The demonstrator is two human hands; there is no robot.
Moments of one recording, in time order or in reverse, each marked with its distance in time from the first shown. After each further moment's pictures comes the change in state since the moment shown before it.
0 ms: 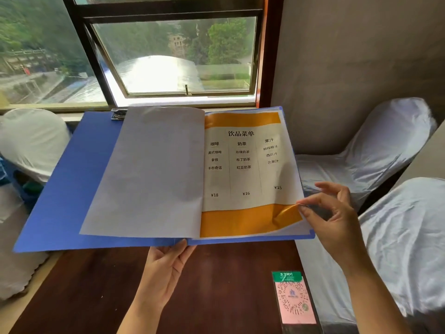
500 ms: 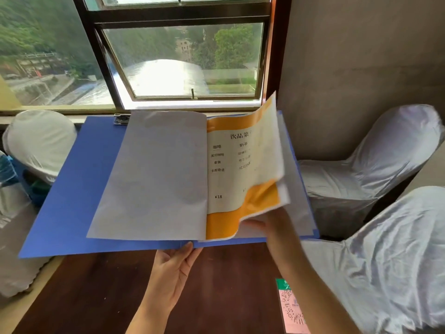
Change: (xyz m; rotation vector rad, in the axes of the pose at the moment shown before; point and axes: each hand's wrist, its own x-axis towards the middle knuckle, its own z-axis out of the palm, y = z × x) left_hand 0.001 -0.004 0.004 -0.030 -0.024 0.034; right_hand -0.007 -0.063 0.071 0.641 -0.266 0.310
